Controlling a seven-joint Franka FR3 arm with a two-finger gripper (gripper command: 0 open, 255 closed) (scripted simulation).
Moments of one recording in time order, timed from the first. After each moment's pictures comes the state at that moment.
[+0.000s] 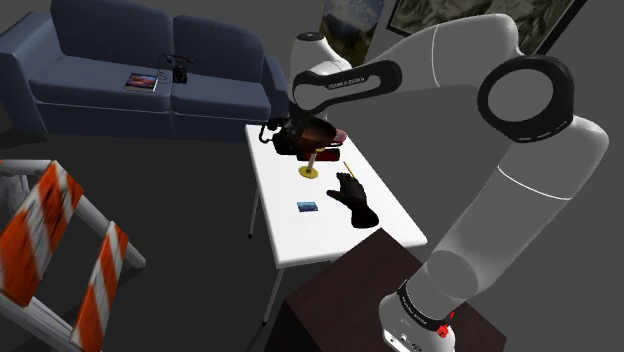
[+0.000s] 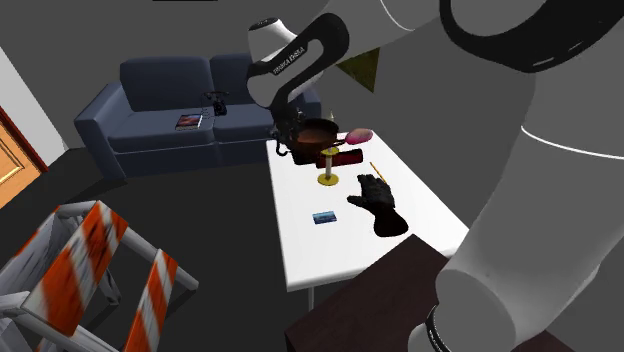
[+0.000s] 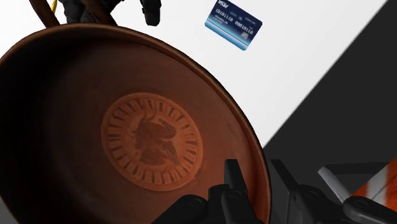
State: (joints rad) arm -0.13 0.12 0.20 -1.99 -0.32 2.18 0.10
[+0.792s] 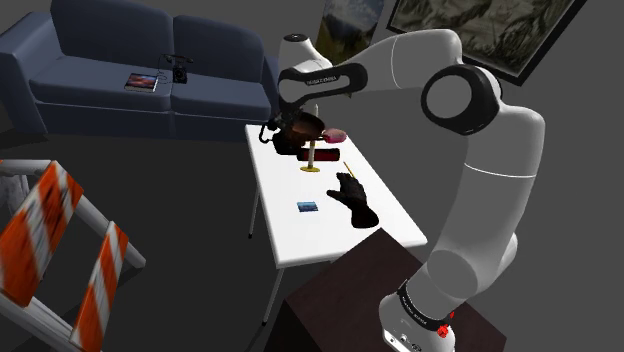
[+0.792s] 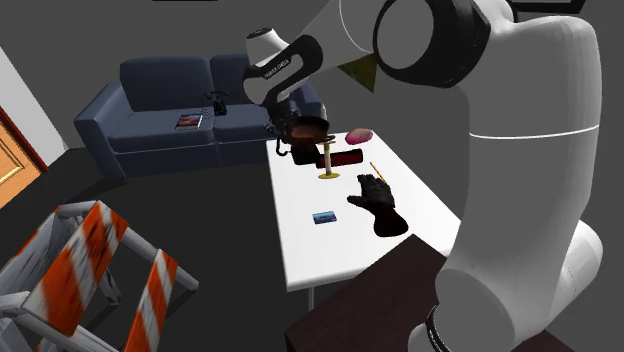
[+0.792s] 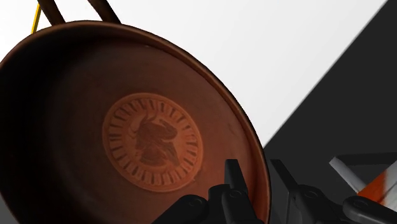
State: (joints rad) arm -0.14 0.40 0.17 -1.66 -0.36 2.13 0.06
